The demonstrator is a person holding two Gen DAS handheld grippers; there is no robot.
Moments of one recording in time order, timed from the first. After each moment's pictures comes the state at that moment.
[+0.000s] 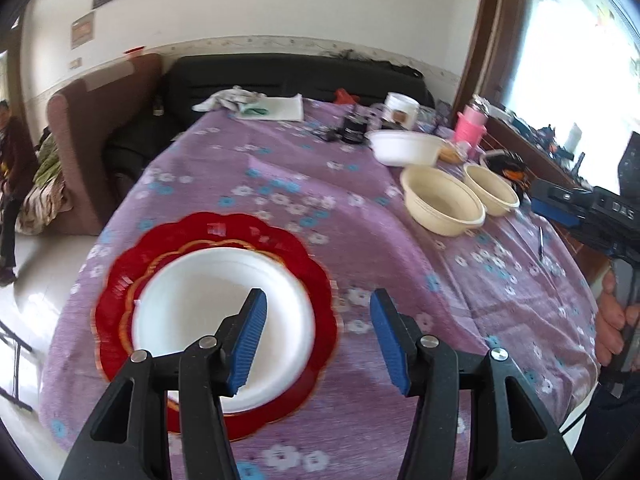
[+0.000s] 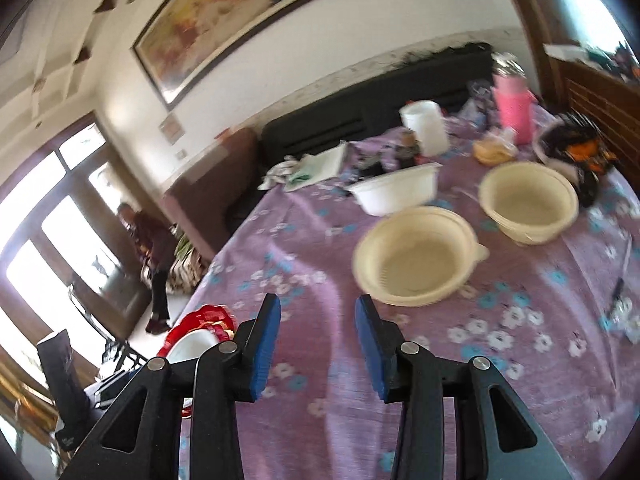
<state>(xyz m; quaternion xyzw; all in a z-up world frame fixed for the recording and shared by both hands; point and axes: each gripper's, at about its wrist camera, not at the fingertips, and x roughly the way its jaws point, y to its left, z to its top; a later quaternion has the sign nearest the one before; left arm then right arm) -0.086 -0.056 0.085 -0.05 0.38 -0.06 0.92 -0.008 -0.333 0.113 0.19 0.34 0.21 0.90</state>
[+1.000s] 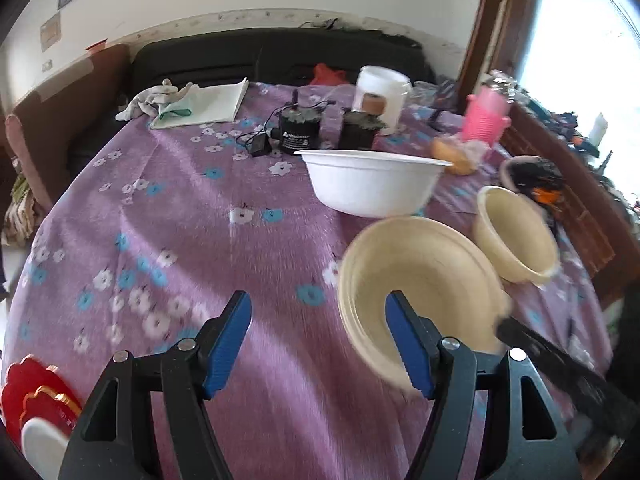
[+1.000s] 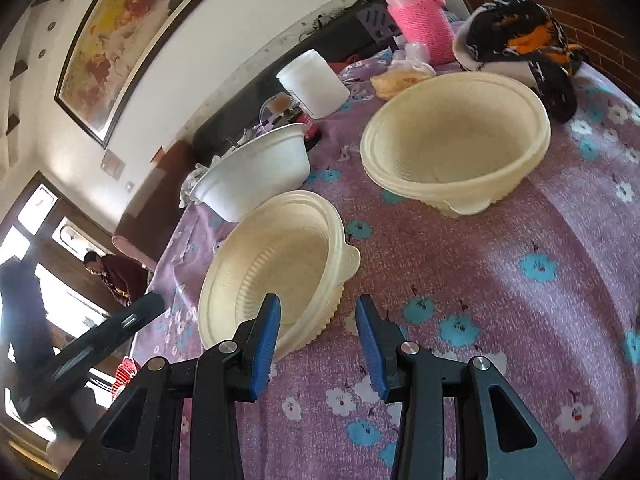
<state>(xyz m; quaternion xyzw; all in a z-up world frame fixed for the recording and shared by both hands) 0.126 -0.184 0.057 -0.03 0.42 -0.06 0.90 0.097 -0.408 0.014 0.28 0.40 0.14 0.86</state>
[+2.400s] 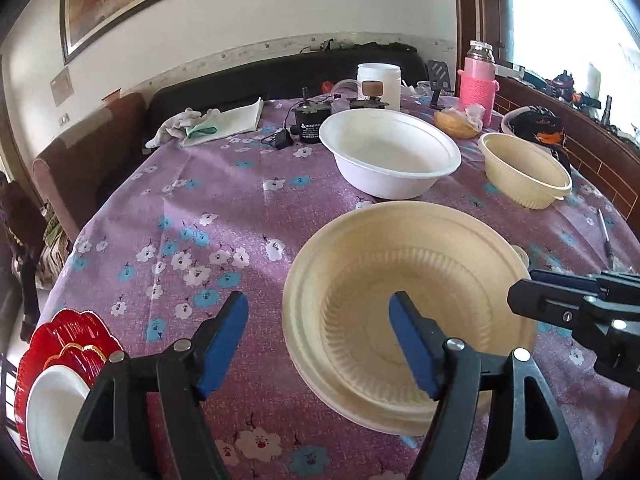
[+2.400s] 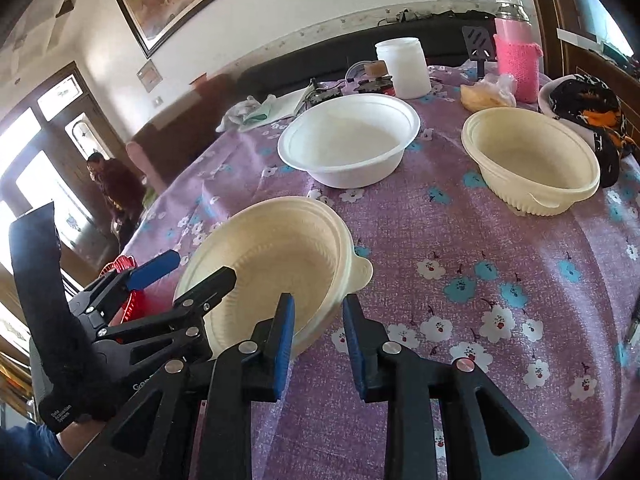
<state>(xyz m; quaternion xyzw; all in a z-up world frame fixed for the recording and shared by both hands) 0.042 -0.179 0.028 0.06 0.36 -0.03 0.93 0.059 -0.339 0.029 0.11 0.41 0.21 0.88</state>
